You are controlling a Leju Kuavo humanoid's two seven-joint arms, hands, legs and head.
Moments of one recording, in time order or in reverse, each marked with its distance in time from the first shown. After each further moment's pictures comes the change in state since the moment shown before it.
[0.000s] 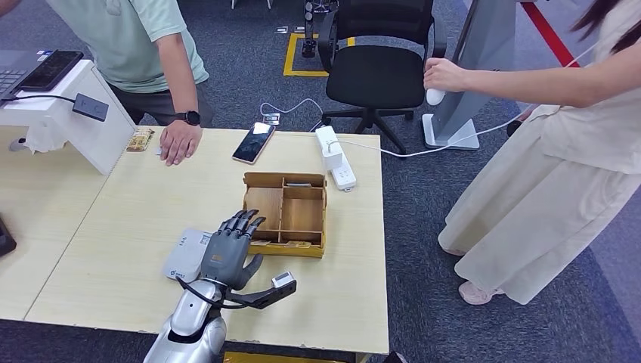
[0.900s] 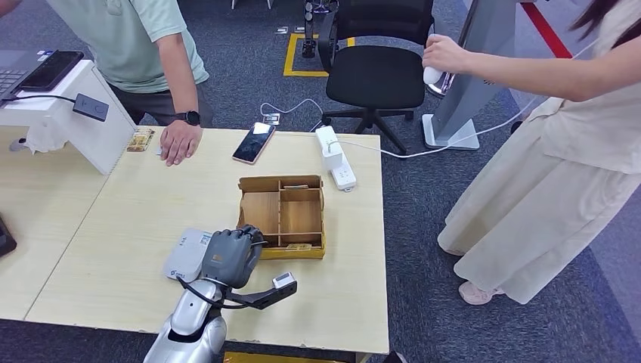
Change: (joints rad) left arm -0.004 0.000 0.000 0.002 -0.003 0.005 -0.014; right arm 0.001 0.002 0.004 0.000 0.000 -0.003 0.020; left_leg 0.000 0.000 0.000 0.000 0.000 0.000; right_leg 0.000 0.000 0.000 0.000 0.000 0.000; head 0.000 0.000
